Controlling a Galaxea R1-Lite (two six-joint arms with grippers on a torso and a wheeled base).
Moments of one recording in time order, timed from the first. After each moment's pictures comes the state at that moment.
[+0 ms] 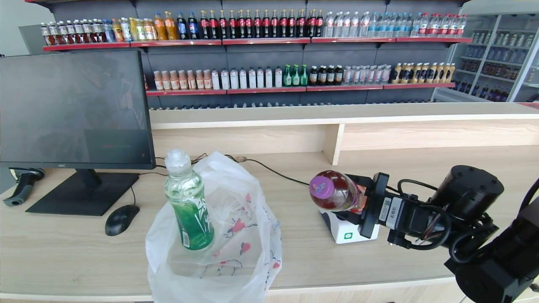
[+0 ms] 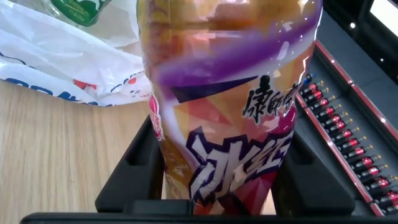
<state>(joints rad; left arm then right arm) 0.00 0.00 0.00 0.00 0.00 0.00 0.37 1.94 -0.48 -1.57 0.72 -0.89</state>
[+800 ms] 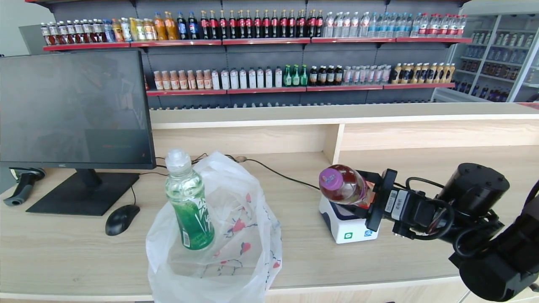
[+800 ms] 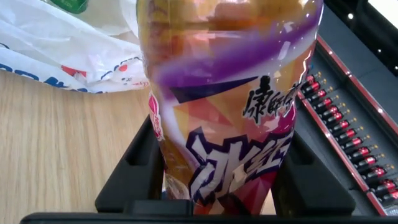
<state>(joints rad) 0.00 0.00 0.00 0.00 0.00 0.00 0.30 1.94 -0.49 -1.57 0.72 -0.88</state>
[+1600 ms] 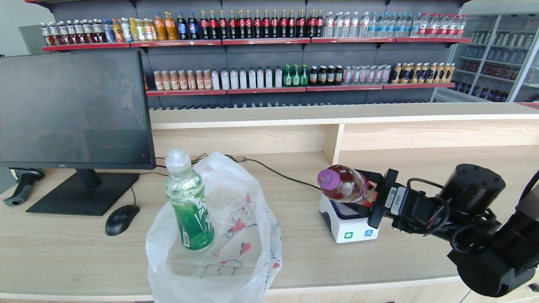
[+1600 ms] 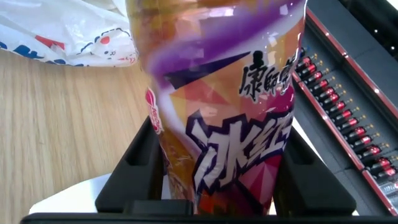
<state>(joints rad) 0.00 0.00 0.00 0.00 0.00 0.00 0.27 1.98 -0.50 -1.57 0.72 -0.86</state>
